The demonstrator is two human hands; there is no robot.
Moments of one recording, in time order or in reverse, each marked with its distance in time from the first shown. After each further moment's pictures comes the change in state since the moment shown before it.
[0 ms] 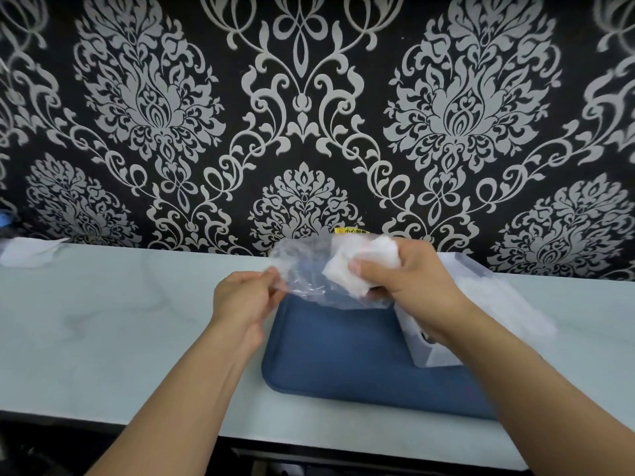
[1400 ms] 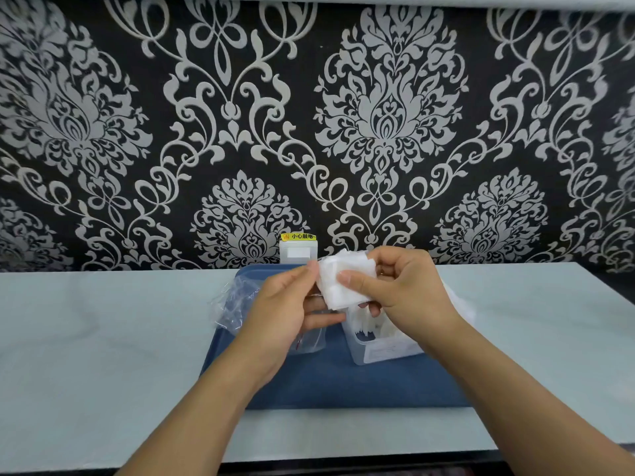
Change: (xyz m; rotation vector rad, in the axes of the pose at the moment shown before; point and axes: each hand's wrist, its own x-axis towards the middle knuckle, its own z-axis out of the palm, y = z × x) left_hand -0.082 -0.017 0.077 0.143 -0.710 0.100; right_hand -0.031 0.000 -0.064 -0.157 0.142 -0.101
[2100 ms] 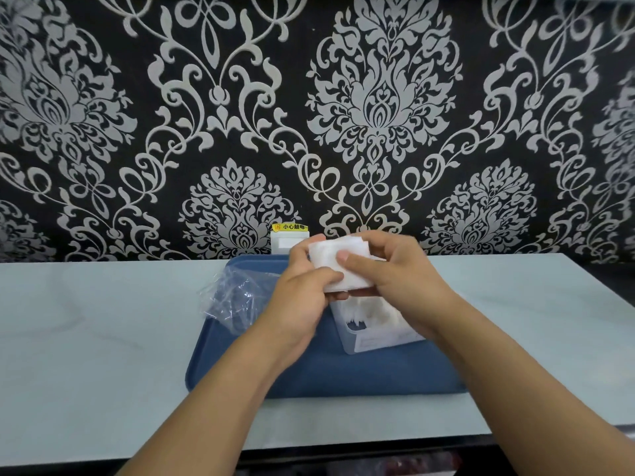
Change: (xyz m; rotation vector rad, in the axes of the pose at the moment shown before) left_hand 0.014 -0.012 0.024 -0.062 0.027 -0.008; right_hand 0.003 -0.012 -0.003 0.025 -0.055 0.150
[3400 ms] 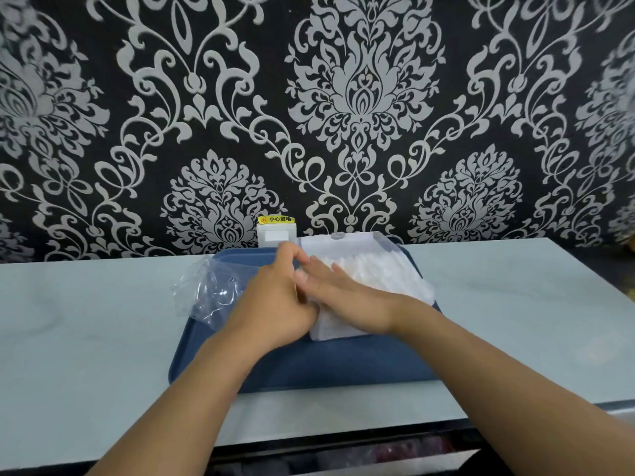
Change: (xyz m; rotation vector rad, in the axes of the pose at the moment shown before) left_hand 0.008 -0.017 -0.031 1.151 -0.024 0.189; right_hand -0.003 0.019 0.016 -0.634 -0.553 0.007
